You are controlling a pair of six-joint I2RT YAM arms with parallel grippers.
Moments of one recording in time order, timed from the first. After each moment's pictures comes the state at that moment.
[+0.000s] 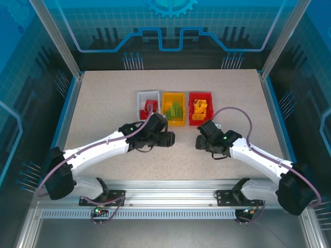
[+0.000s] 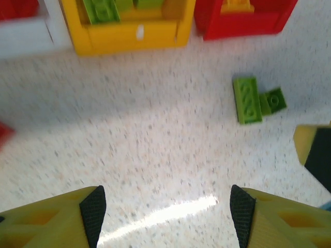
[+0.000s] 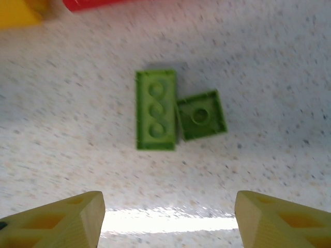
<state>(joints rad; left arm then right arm) -0.87 1.34 0.99 -0.60 -0.09 -0.77 0.66 1.19 0.76 -0.75 0.23 0.79</state>
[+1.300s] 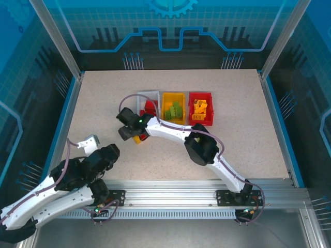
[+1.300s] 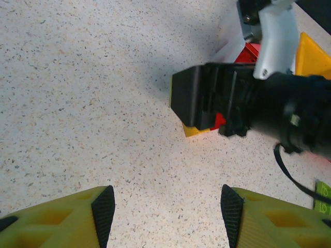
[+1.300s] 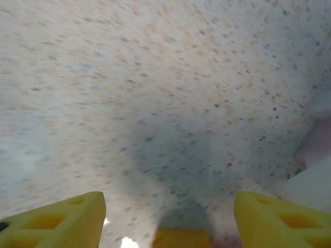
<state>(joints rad) -0.91 0.48 0.74 -1.23 -0.61 -1.32 1.00 2.46 2.13 -0.69 0.13 0.35</state>
